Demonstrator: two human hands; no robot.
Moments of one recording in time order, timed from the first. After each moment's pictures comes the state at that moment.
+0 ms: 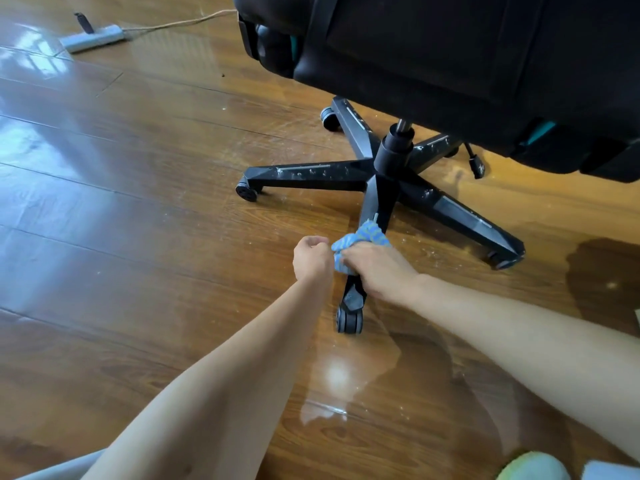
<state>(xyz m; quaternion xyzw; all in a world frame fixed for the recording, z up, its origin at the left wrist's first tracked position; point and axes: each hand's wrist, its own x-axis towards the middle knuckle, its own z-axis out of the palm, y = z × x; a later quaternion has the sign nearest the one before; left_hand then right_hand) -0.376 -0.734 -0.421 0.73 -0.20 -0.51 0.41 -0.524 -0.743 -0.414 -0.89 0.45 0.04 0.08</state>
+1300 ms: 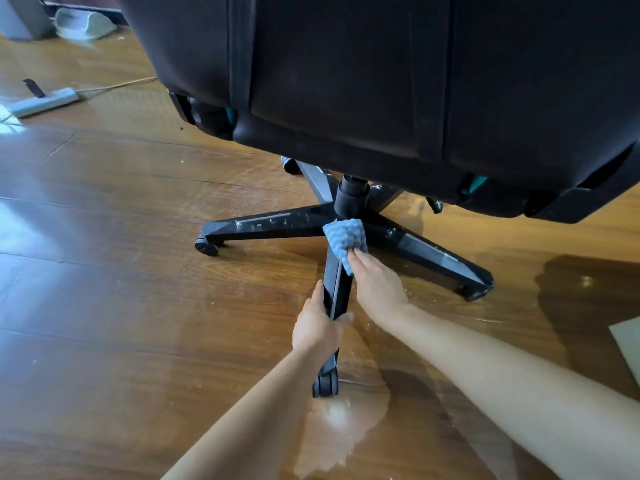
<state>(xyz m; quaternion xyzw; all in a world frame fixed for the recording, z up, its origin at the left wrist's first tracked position) -0.418 -0.737 -0.447 0.70 -0.54 -0.43 0.18 -0.563 -0.791 -0.437 -0.78 0.62 -0.09 0.06</state>
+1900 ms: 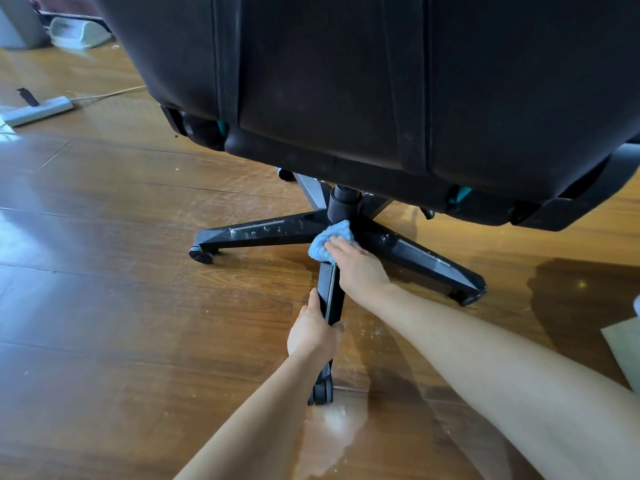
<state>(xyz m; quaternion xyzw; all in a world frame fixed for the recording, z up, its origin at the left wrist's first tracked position) -0.425 -0.742 -0.437 0.73 -0.55 -0.39 0.10 -0.549 -0.833 -0.416 -0.79 0.60 -0.08 0.08</state>
